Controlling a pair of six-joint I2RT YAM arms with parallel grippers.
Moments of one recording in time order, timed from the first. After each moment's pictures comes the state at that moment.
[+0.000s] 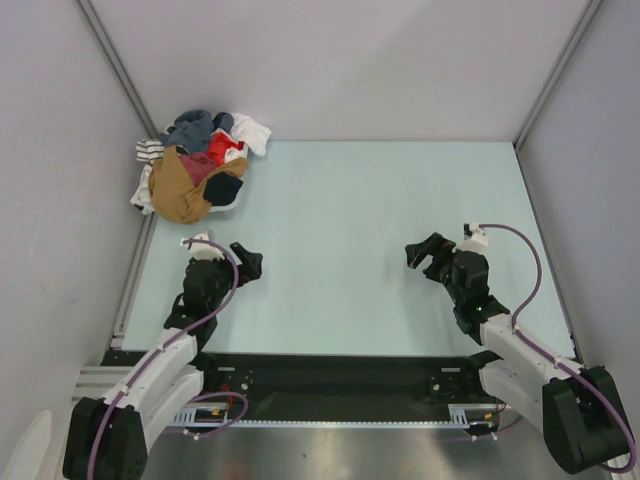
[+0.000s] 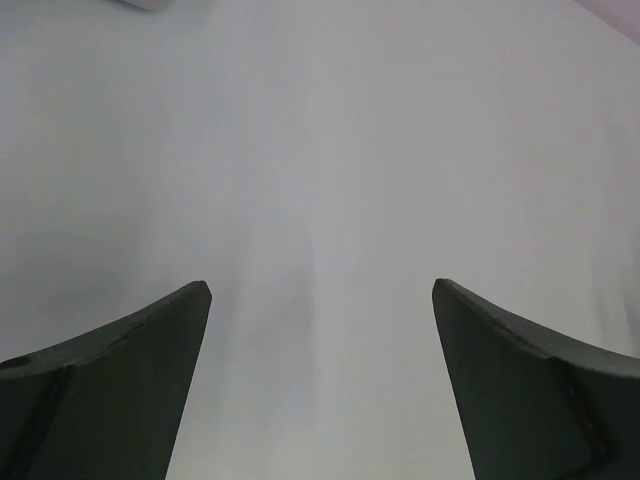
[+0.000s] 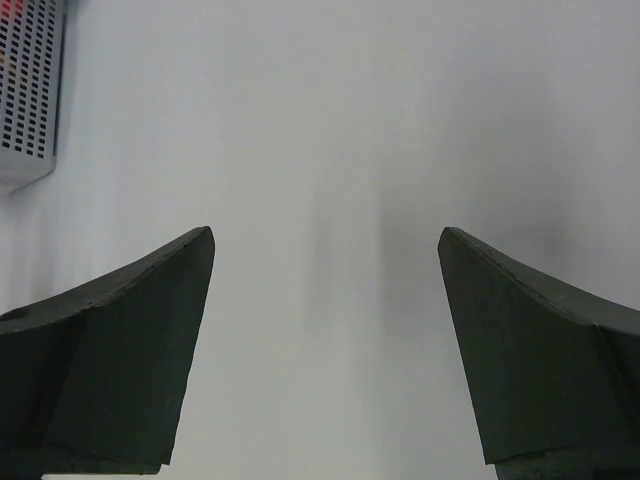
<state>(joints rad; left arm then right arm) -0.23 0.77 0.21 0.22 -0.07 -0.53 0.31 0.93 0.27 0.35 0.11 0.67</state>
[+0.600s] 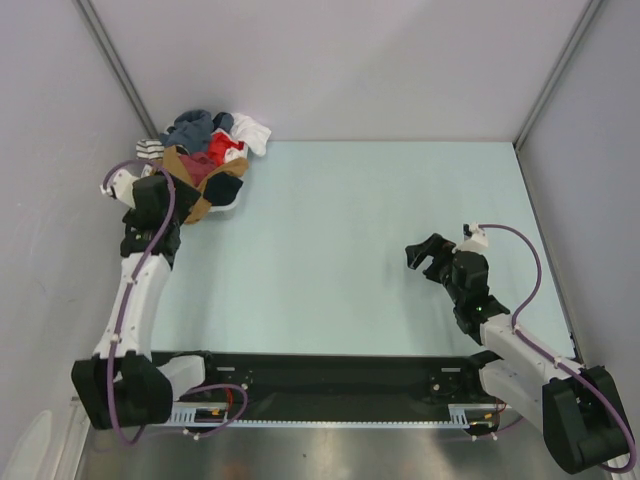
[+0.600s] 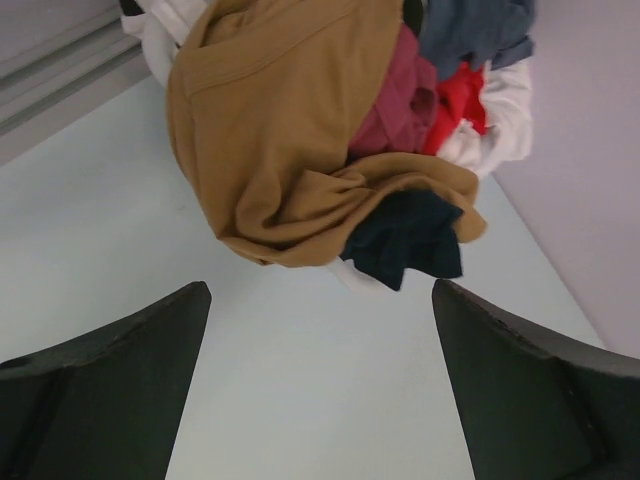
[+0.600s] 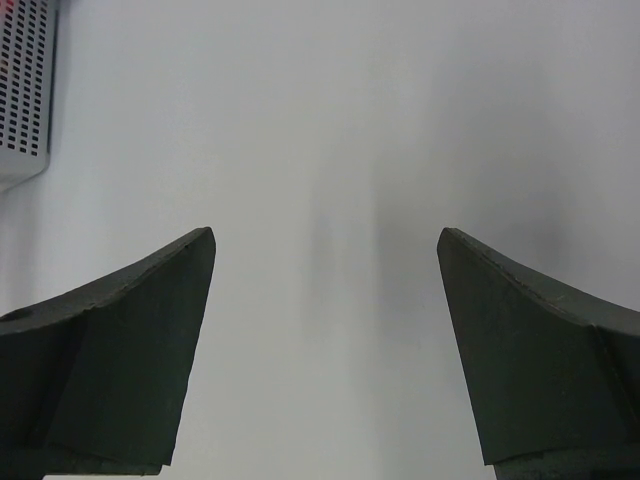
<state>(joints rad) 0.08 1.07 0.96 -0.33 -0.30 -0.77 0.31 0.93 0.27 0.34 0.11 0.67</state>
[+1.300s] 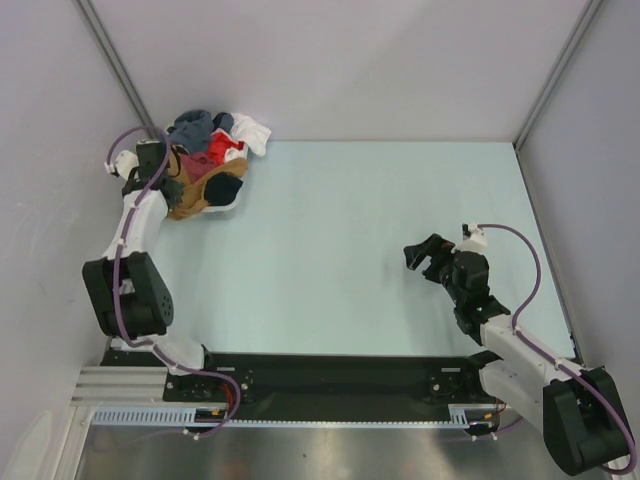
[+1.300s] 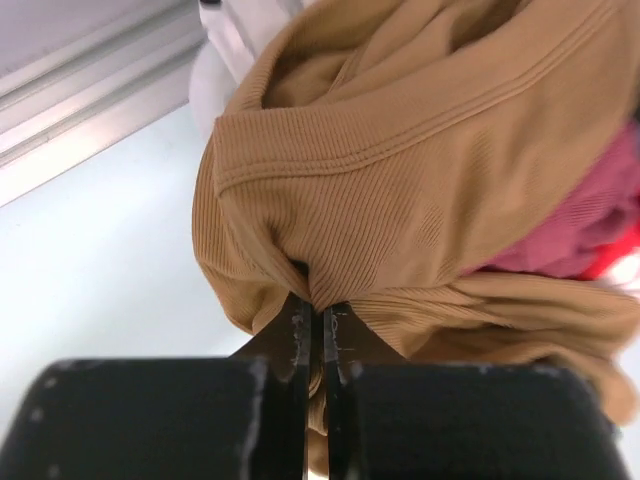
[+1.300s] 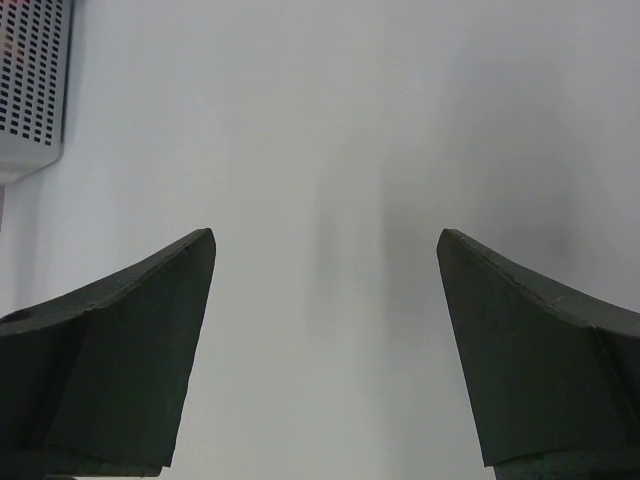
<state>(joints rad) 0.19 1.67 1.36 -0.52 -0.35 -0.81 0.31 0.92 0.27 0.33 0.08 0.67</state>
